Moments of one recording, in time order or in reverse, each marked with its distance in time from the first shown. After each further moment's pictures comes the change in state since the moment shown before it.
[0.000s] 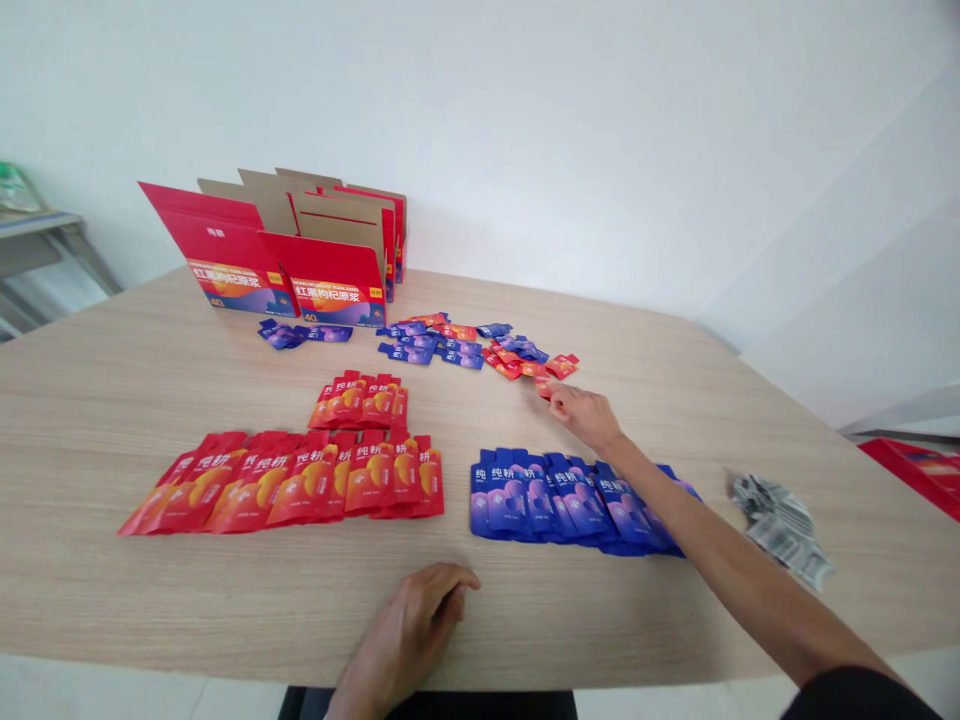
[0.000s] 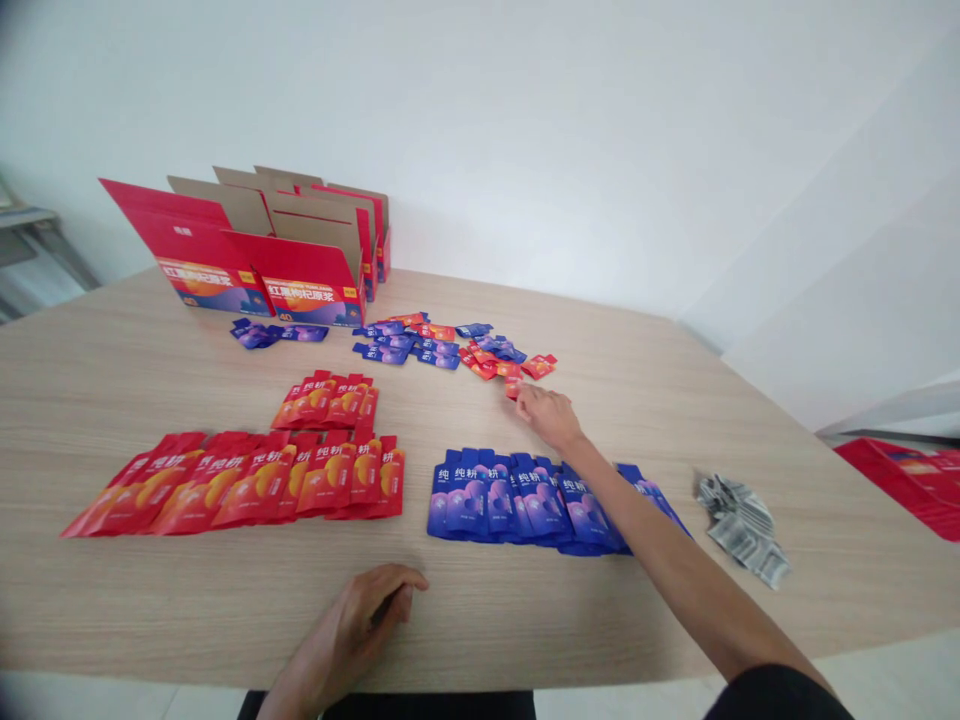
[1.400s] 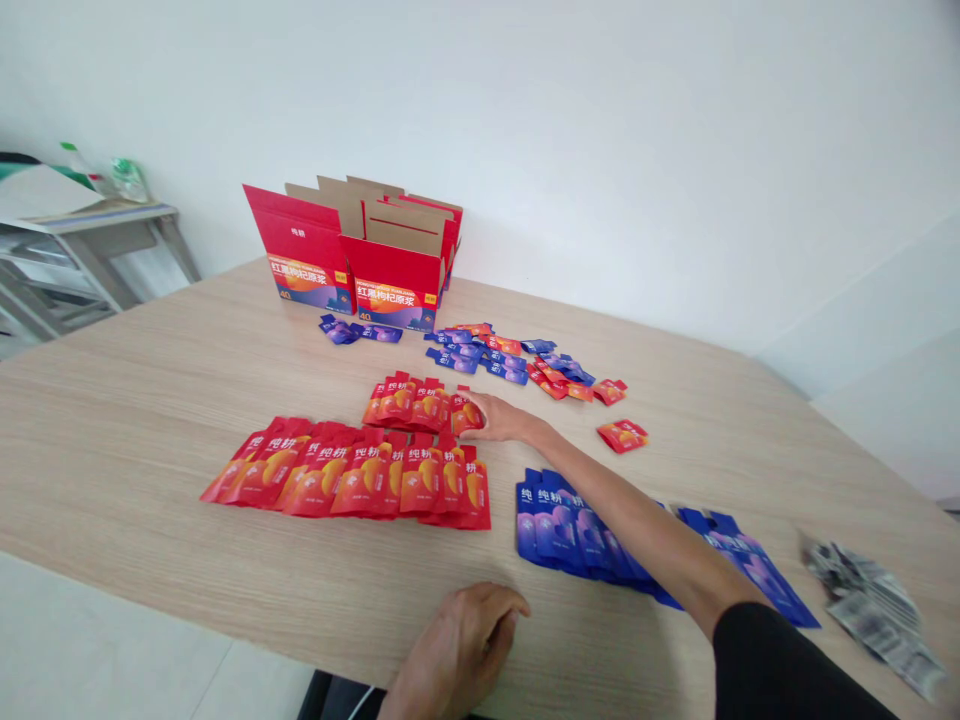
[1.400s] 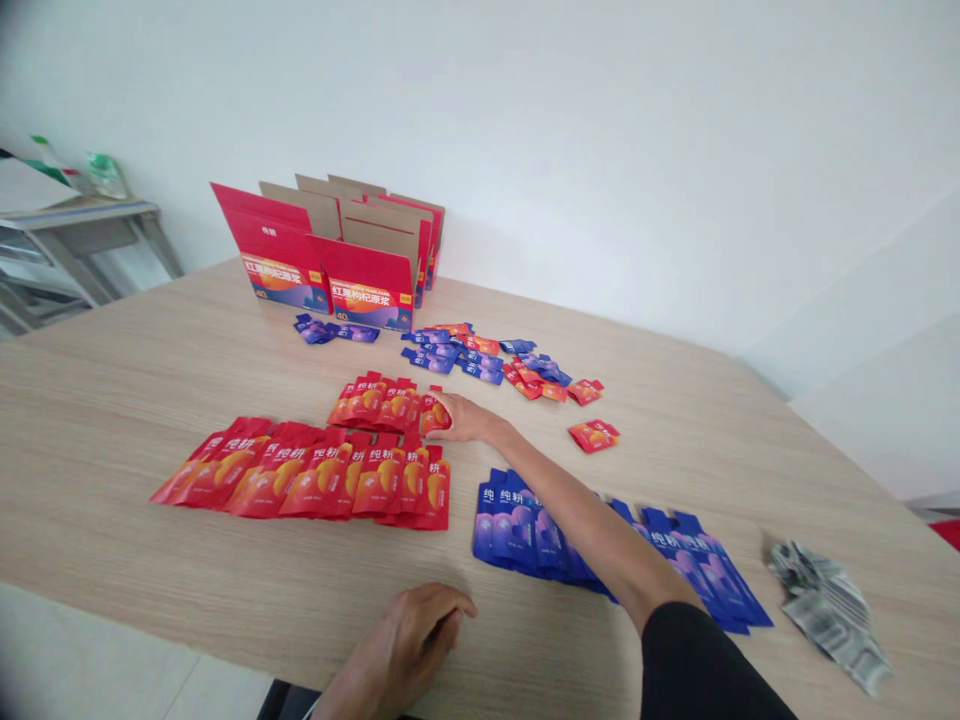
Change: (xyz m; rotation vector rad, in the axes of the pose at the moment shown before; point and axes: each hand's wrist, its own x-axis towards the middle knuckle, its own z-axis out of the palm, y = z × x) left_hand 0.000 0.002 0.006 -0.071 0.000 0.006; right_hand 0.114 -0.180 0.056 0.610 -0.195 -0.686
